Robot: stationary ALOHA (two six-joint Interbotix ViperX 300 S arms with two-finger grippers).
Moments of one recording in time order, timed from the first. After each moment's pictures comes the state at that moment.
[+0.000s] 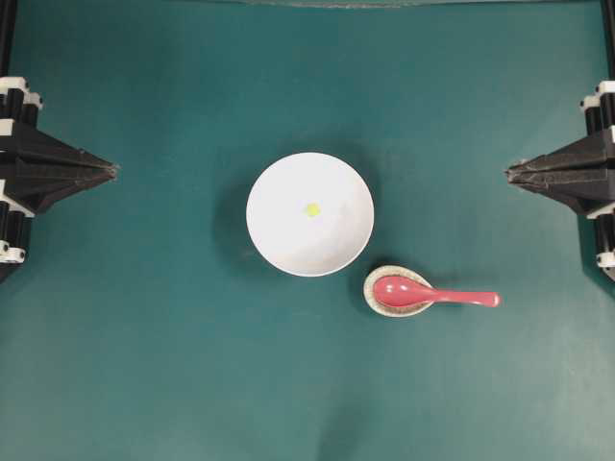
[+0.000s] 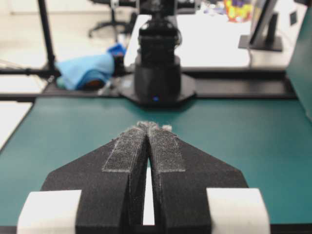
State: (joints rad) left arm 0.00 -0.96 1.18 0.00 -0.29 0.00; right arm 0.00 -0.96 1.17 0.00 -0.29 0.00
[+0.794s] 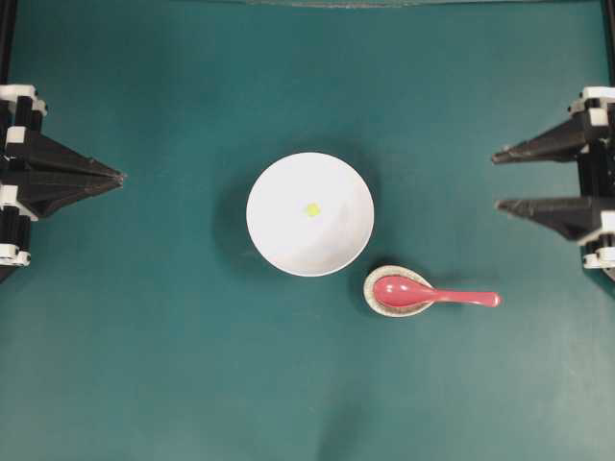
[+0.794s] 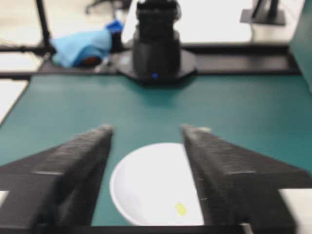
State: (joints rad) left arm 0.00 -0.96 1.18 0.01 -0.19 0.00; right arm -0.01 -0.91 1.17 0.01 -0.27 0.01
